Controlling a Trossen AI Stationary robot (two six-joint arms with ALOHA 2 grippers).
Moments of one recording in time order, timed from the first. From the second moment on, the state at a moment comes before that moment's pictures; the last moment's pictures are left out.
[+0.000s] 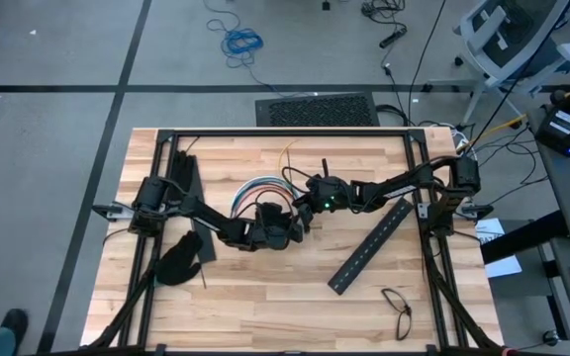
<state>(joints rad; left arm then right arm) -0.17 1.99 0.94 0.40 -0.73 -1.06 -0.14 1.75 0.73 0.50 0.02 0.68</state>
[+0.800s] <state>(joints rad) -0.10 1.99 0.94 0.41 -0.59 -0.91 -0.14 1.75 0.73 0.53 0.02 0.66</state>
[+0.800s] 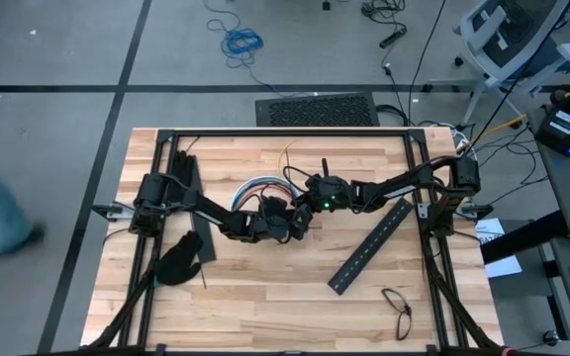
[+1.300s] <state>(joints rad) -0.09 1.99 0.94 0.41 -0.59 -0.91 -0.14 1.75 0.73 0.48 0.03 0.62</state>
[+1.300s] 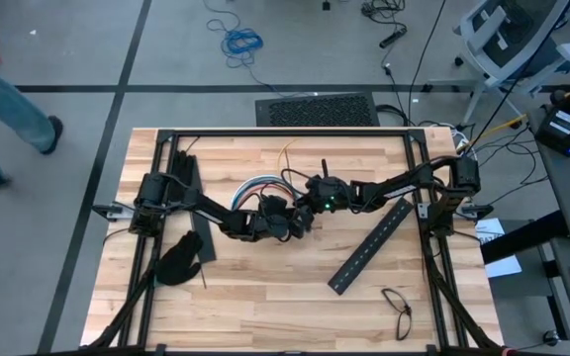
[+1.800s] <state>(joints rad) -0.10 1.99 0.94 0.44 -0.59 -0.92 -0.14 1.75 0.73 0.47 0.02 0.62</state>
